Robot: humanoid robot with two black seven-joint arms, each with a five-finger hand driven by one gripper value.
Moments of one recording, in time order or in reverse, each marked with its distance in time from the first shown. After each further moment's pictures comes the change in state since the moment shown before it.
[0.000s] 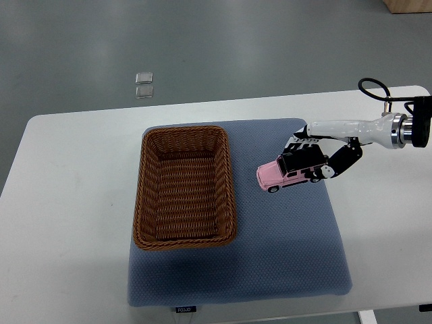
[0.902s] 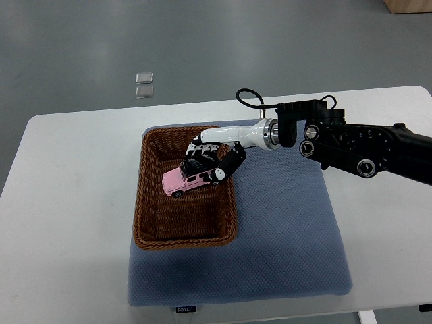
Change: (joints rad) left arm 0.000 0.000 0.000 -0.003 0.000 0.000 0.000; right arm 0.091 0.683 -0.105 -0.528 0.009 -0.052 0.010
